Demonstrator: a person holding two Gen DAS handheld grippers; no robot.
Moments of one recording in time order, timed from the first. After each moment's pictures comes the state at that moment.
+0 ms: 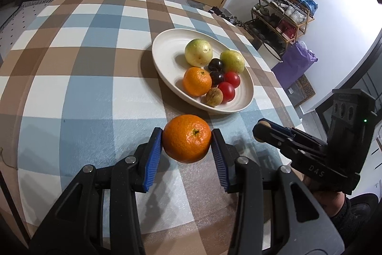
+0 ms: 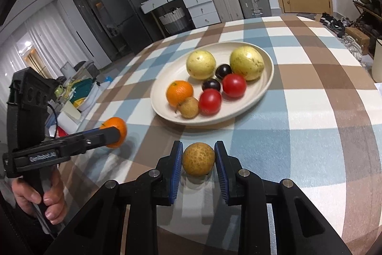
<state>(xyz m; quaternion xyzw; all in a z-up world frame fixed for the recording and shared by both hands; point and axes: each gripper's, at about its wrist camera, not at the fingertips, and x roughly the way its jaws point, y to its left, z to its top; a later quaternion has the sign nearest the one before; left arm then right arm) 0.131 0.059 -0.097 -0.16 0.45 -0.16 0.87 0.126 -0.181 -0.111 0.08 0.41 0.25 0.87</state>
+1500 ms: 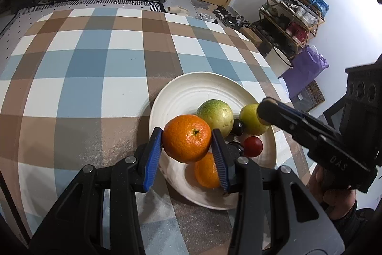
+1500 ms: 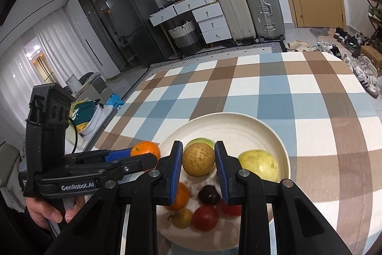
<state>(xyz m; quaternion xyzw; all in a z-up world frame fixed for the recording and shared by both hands) 0.274 0.050 -0.089 -0.14 0.46 -0.14 0.87 0.255 -0.163 -0.069 0.08 0.38 0.28 0.88</state>
